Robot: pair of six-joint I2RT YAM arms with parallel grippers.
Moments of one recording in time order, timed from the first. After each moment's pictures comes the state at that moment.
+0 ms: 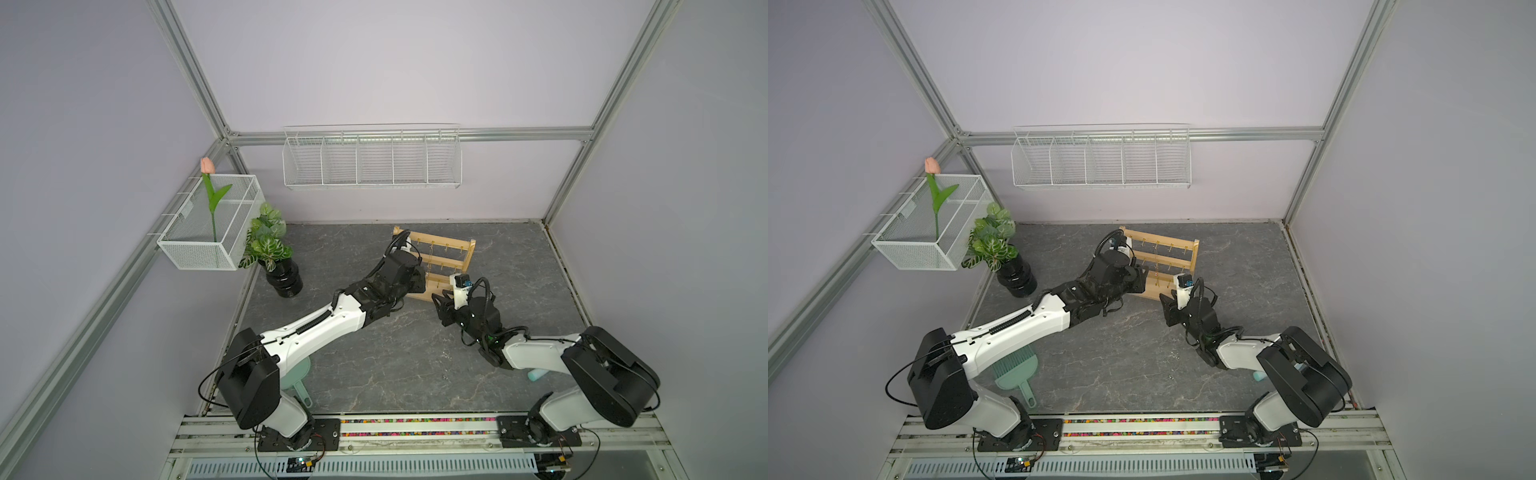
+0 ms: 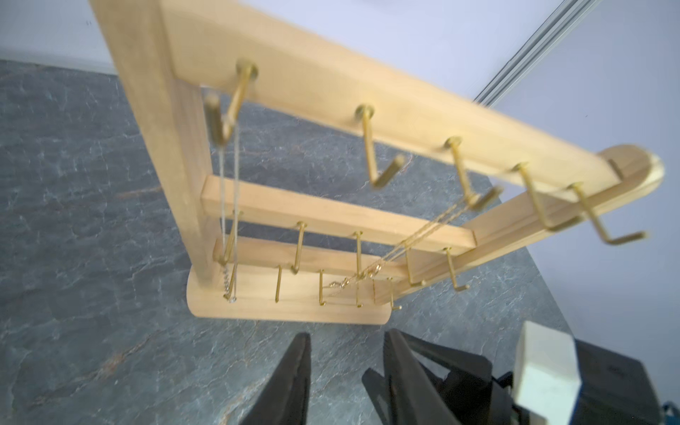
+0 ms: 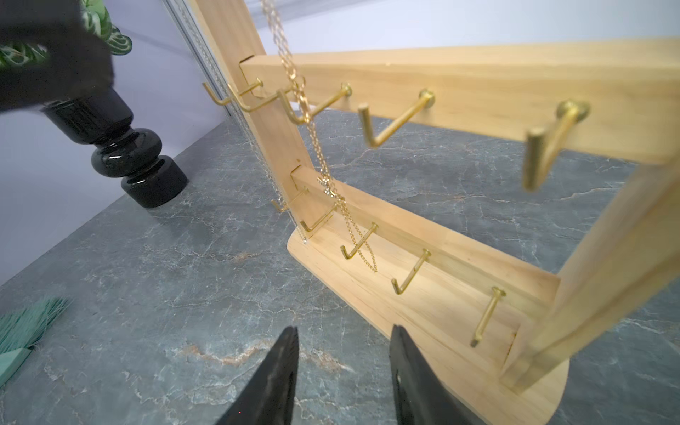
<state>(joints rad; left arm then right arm) -0.87 1.53 1.23 -0.18 -0.24 -0.57 0.66 1.49 0.44 0.80 0.07 0.30</state>
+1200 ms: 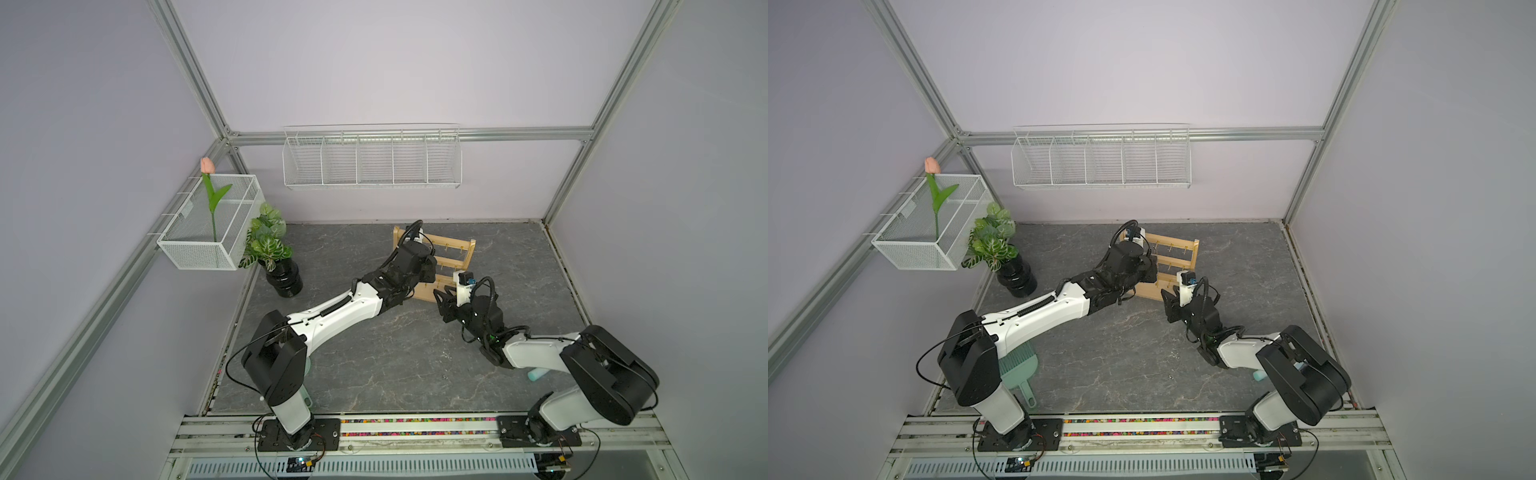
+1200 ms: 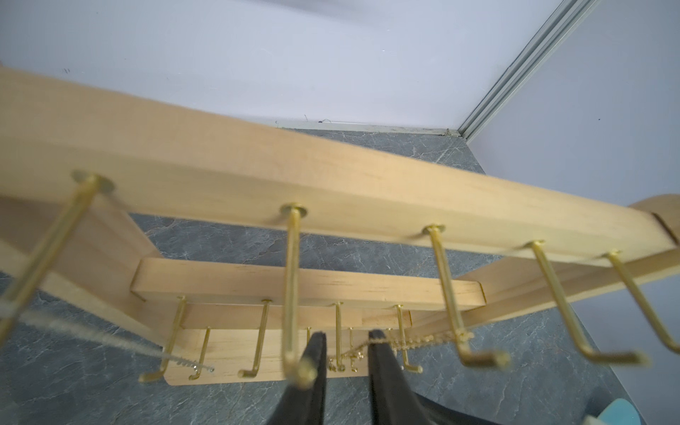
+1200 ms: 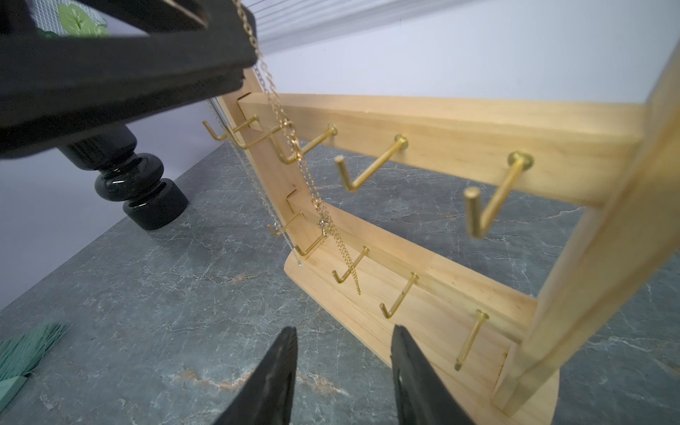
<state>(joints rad) -0.87 1.69 1.34 -0.13 -0.27 -0.50 0.64 1.51 0.44 0.85 0.07 0.31</state>
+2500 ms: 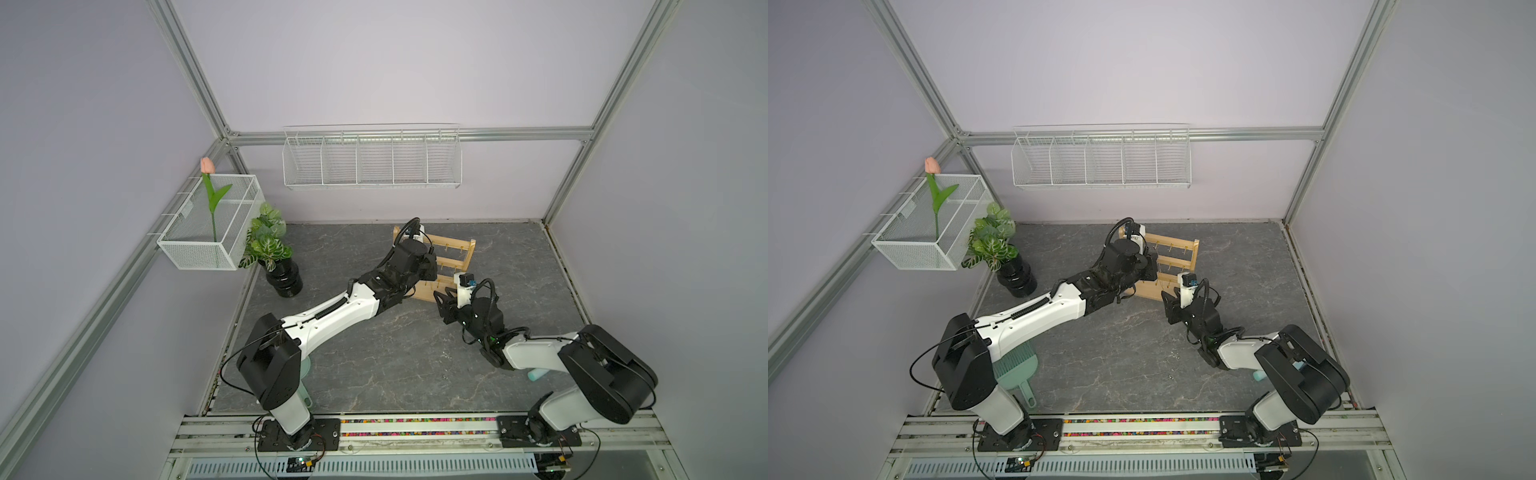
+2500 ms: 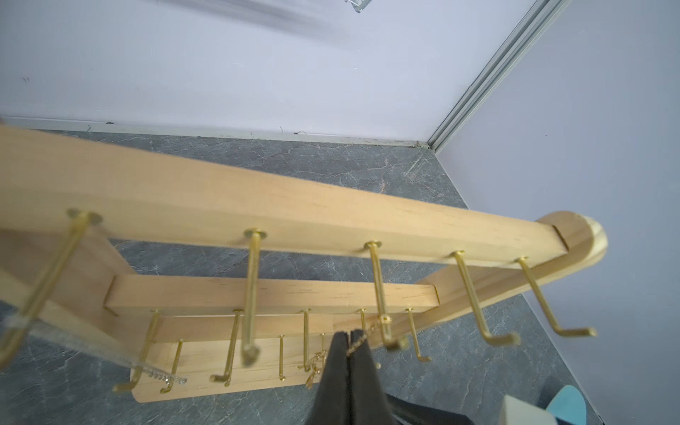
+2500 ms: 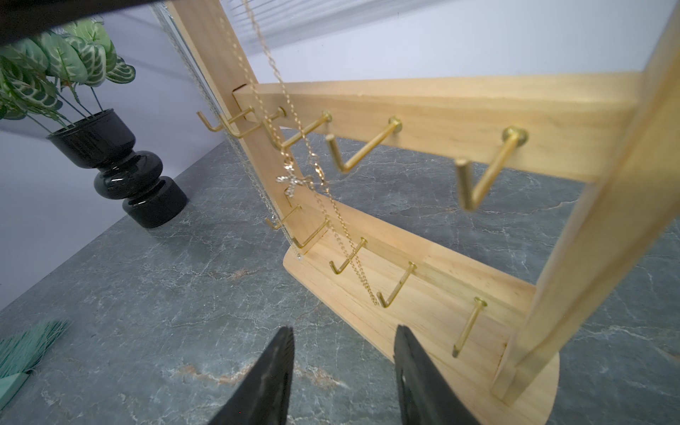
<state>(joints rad) -0.87 1.66 1.33 -0.09 -0.21 -0.52 0.64 1.51 0.42 0.87 0.07 0.32</state>
